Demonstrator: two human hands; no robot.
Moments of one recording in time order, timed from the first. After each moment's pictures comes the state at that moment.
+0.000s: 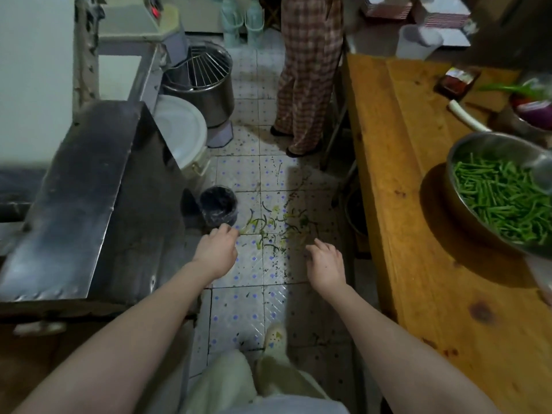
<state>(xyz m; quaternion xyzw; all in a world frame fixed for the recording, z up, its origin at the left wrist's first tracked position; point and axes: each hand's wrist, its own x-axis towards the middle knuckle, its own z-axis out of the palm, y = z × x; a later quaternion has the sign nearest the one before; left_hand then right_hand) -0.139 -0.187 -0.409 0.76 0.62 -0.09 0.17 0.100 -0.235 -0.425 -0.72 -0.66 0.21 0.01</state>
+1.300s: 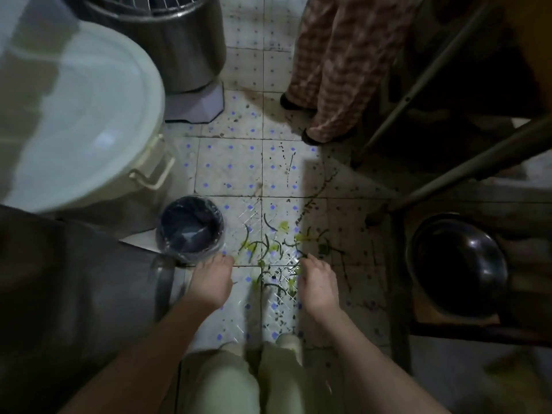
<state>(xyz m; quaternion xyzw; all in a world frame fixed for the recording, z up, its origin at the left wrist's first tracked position) -0.140 0.103 -0.801 0.72 0.64 -0.16 0.22 0.082 0.078 -0.792 -0.73 -0.62 0.27 -0.03</state>
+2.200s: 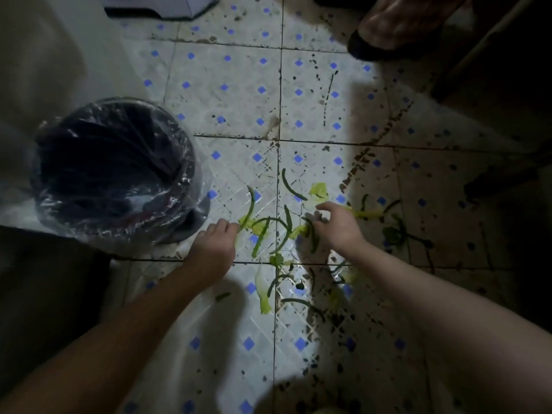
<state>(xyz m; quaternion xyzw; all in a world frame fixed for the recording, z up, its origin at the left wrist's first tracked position) -0.153 0.169 -1.197 0.79 0.60 -0.08 0.13 0.095 0.216 -1.172 -0.74 -0.58 0.35 0.05</state>
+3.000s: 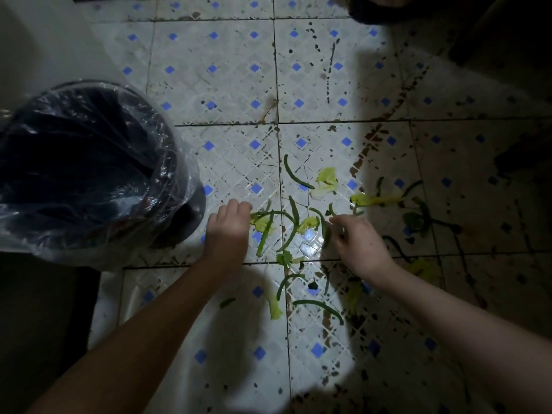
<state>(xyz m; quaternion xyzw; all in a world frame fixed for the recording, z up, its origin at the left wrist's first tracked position) -0.124 0.192 -1.226 0.78 0.63 0.02 0.01 0.115 0.172 -1.205 -0.70 -0.65 0.29 0.06</state>
